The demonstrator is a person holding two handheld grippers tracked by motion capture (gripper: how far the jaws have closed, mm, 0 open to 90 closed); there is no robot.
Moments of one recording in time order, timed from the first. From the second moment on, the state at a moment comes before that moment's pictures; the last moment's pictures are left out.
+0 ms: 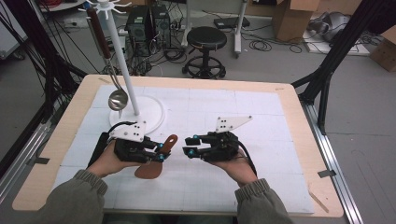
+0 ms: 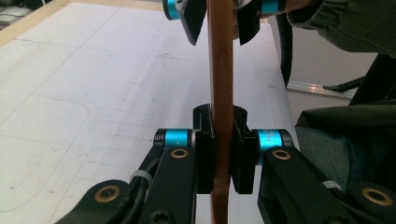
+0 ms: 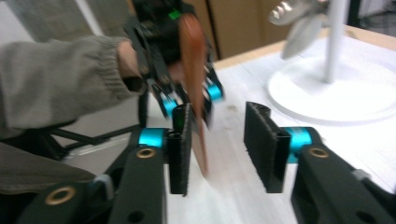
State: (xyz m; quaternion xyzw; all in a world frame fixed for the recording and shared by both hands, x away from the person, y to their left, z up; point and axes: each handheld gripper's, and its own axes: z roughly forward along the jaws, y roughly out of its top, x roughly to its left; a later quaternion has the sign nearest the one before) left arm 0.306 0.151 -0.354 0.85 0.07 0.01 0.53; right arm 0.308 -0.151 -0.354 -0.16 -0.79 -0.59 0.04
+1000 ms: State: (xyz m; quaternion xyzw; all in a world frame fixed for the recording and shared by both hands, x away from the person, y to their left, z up) left arm 0.319 0.176 -0.336 0.81 0.11 0.03 0.57; right arm 0.314 -0.226 -0.390 -0.30 -0.80 -0.52 -0.08
